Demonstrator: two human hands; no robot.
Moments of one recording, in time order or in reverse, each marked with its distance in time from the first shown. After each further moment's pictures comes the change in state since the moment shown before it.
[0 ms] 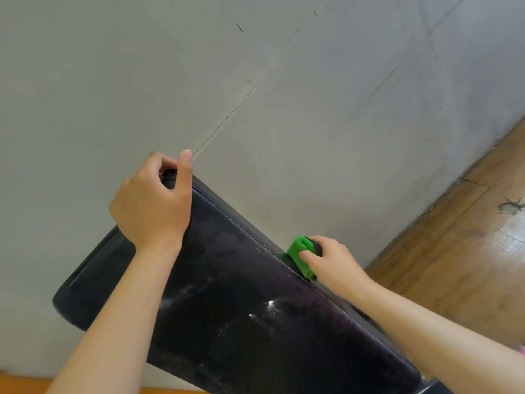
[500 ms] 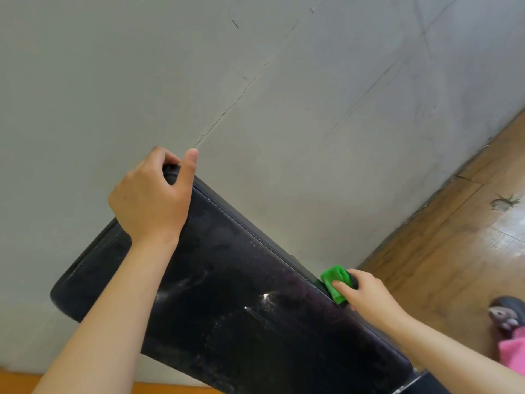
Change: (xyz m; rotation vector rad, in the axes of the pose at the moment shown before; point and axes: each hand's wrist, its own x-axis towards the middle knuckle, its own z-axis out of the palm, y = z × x) left_hand 0.001 0.000 -0.001 0.055 -0.043 0.087; right_hand -0.037 0.073 -0.009 -0.034 -0.020 0.179
